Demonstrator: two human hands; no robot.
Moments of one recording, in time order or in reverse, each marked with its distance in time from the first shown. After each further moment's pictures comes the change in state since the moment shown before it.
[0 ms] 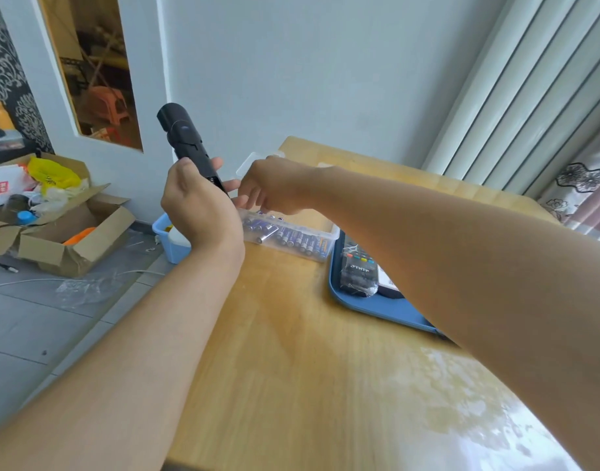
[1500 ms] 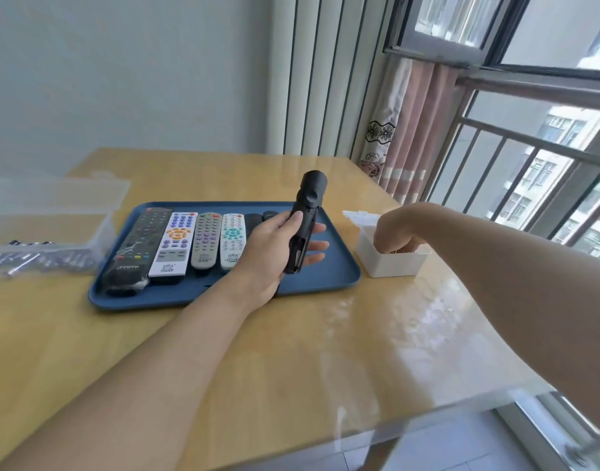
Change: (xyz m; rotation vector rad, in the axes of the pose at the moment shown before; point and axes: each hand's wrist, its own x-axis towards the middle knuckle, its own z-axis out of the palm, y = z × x) left_hand -0.289 -0.085 0.107 0.181 -1.227 -0.608; right_hand -0.412 0.244 0.037 0.342 -0.265 1.233
